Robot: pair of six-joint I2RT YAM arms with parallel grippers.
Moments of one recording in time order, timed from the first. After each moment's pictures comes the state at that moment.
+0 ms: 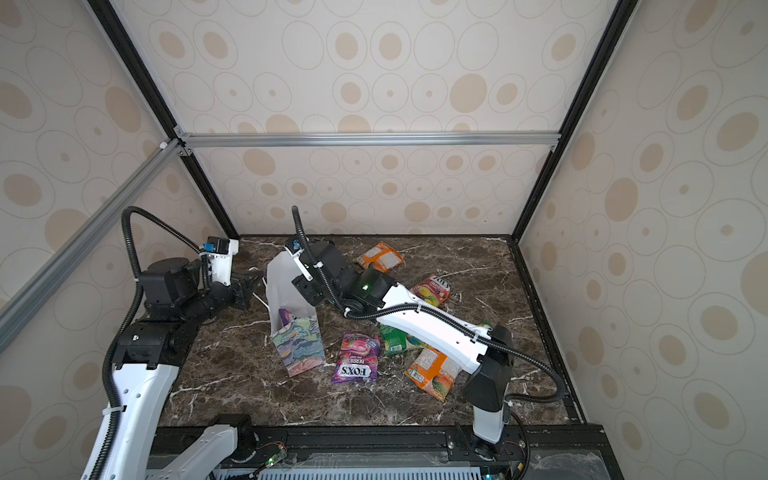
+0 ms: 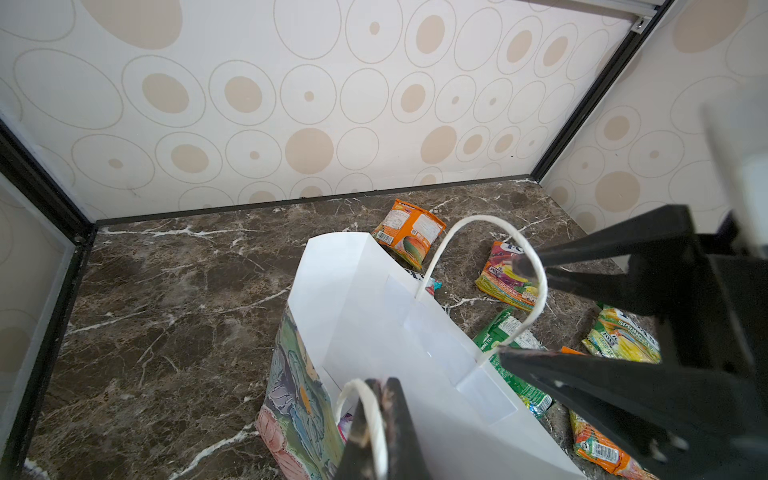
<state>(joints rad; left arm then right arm) -0.01 0.90 1.19 -0.70 0.40 -0.02 1.05 1.83 1.91 -0.60 0.26 0.02</state>
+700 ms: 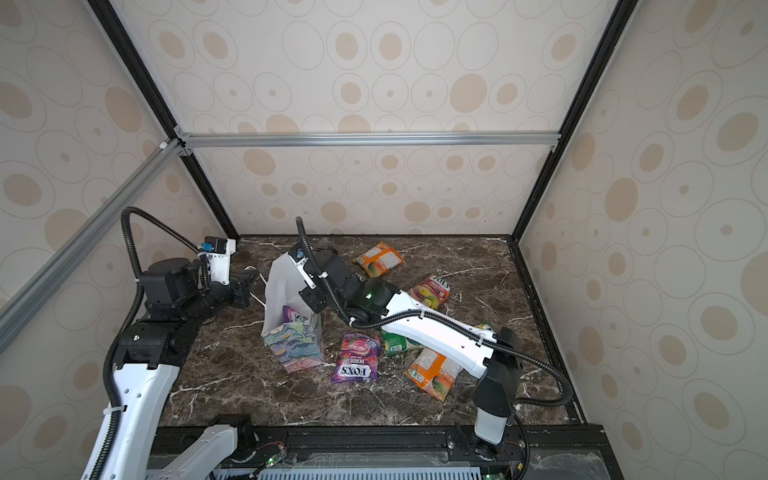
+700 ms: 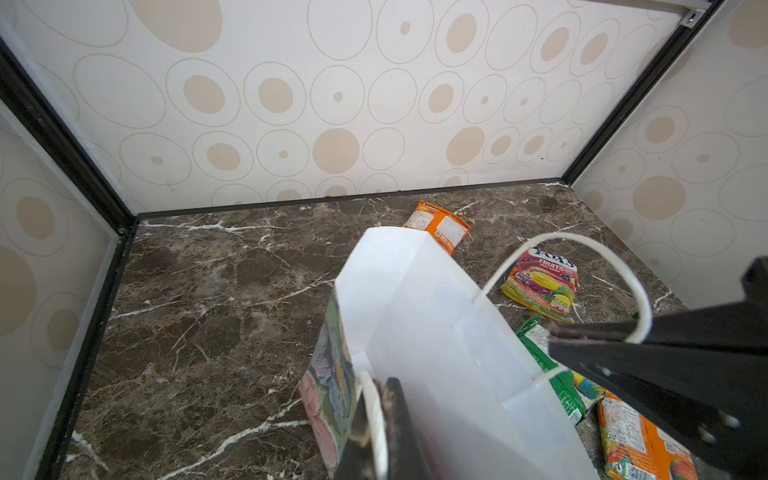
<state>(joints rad) -0.01 0.90 1.18 -0.70 0.31 -0.02 1.07 1.74 1.76 -0.51 0.27 0.01</state>
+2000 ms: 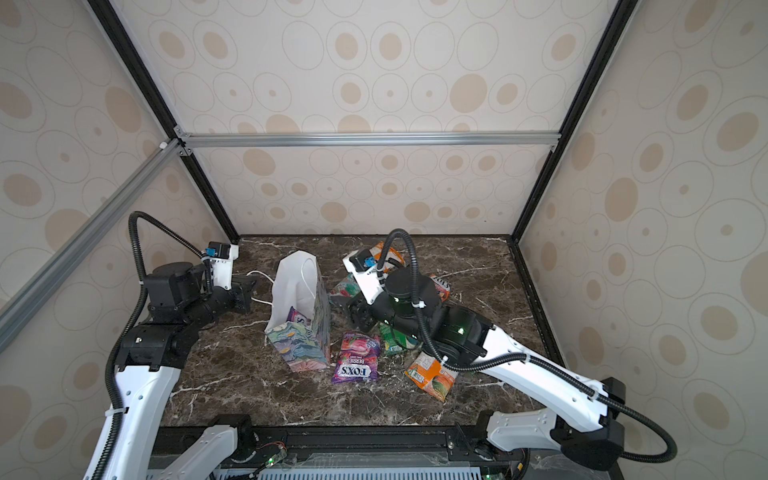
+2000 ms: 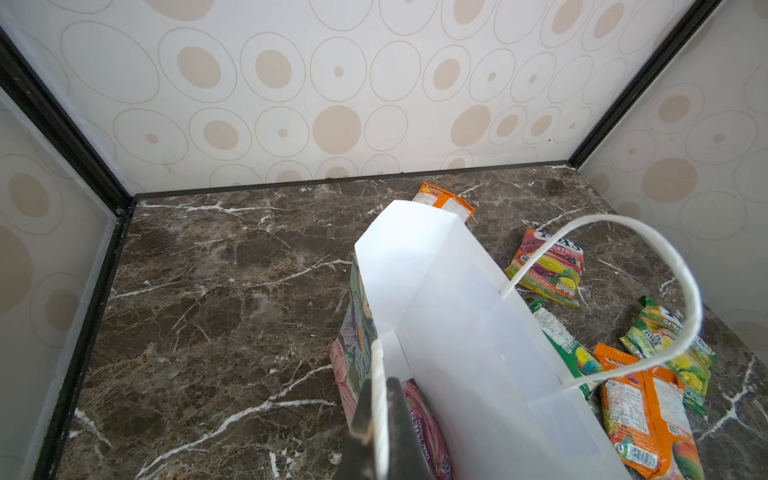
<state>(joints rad) -0.01 0.87 1.14 -0.72 0.32 0.00 1.04 1.15 1.28 -0.42 0.14 0.14</state>
